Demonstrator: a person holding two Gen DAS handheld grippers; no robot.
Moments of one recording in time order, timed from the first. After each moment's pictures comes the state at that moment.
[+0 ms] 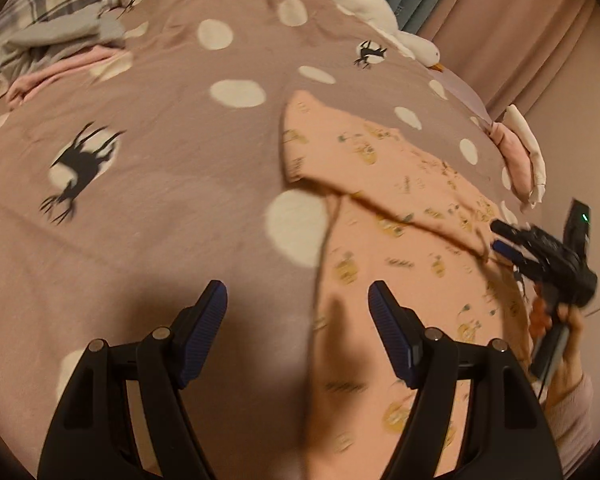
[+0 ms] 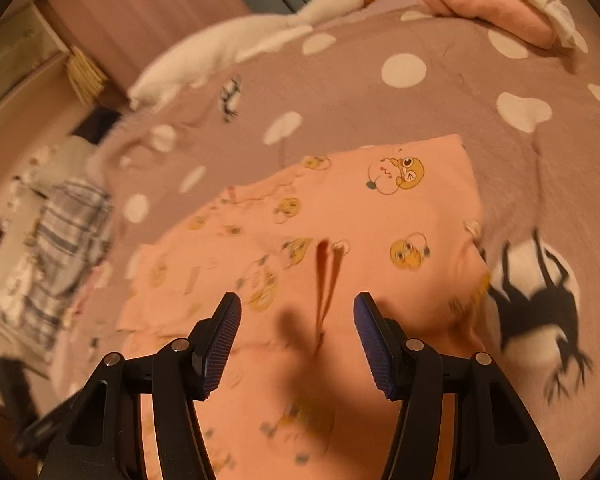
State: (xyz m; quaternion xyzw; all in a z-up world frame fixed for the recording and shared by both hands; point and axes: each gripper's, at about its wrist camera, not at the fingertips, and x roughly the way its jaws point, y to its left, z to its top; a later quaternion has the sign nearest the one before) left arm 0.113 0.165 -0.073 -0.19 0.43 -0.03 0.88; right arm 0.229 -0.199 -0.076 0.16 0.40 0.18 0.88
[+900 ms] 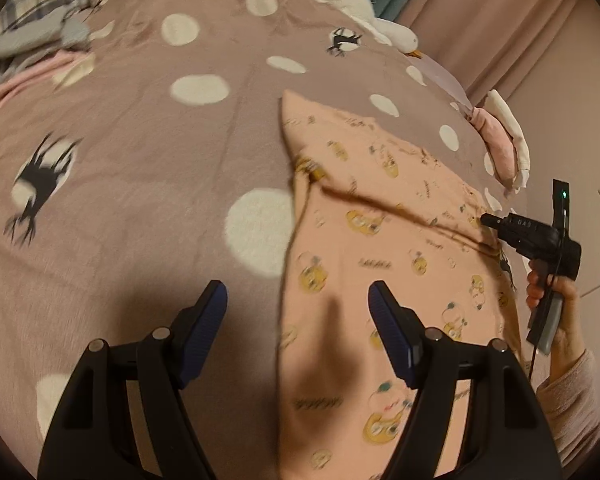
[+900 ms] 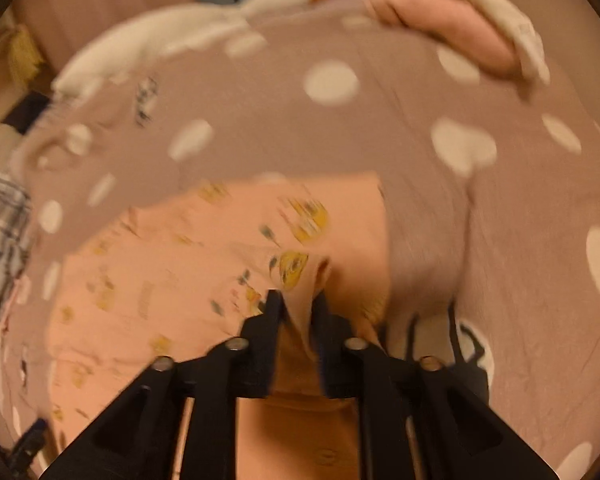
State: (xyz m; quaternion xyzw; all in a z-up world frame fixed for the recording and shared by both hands) left arm 0.138 0.146 -0.069 -0.18 0.43 -0.08 0.88; right arm 0.266 -0.237 -0.072 0.10 0.43 0.05 0.90
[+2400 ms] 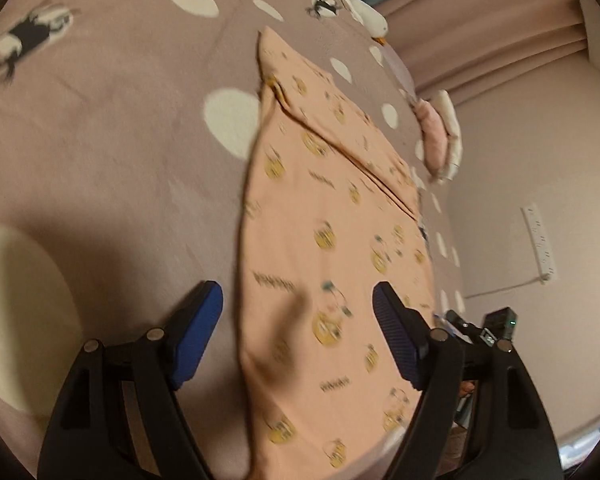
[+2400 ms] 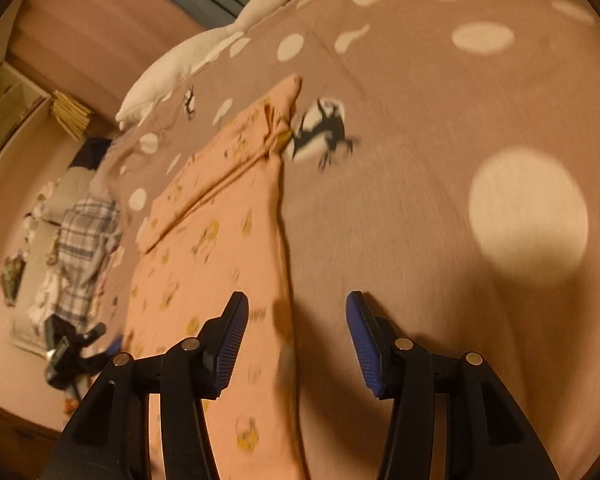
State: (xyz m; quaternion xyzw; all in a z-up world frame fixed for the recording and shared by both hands) left arm 0.078 0.166 -0.099 -0.33 0.47 -0.21 0.79; right arm 0.087 -0.318 -0.122 0.28 0.41 0.19 0.85
